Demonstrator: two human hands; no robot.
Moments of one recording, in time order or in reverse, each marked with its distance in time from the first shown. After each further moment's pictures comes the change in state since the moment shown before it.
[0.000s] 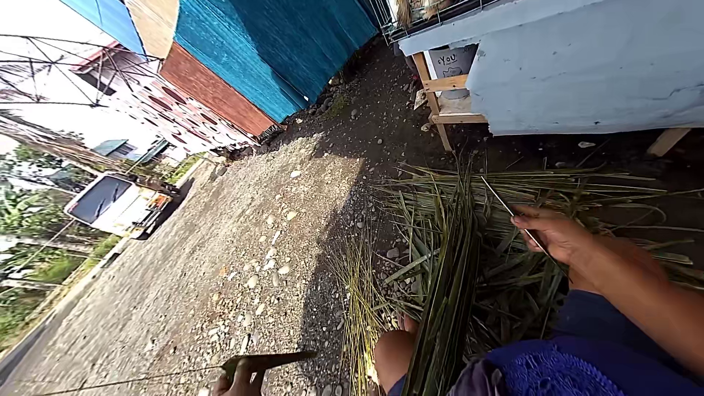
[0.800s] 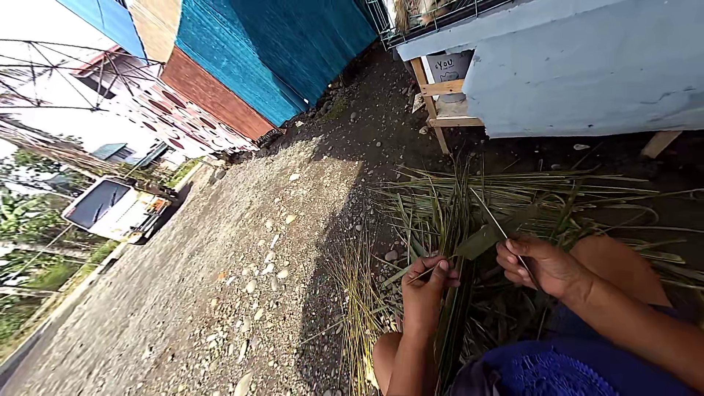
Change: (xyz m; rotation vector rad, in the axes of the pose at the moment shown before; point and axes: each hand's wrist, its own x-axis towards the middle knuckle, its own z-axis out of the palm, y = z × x) left_hand -0.262 0.059 0.225 -0.371 -1.112 -0.033; right_hand -0.039 0.029 0.017 0.480 -0.535 -0.043
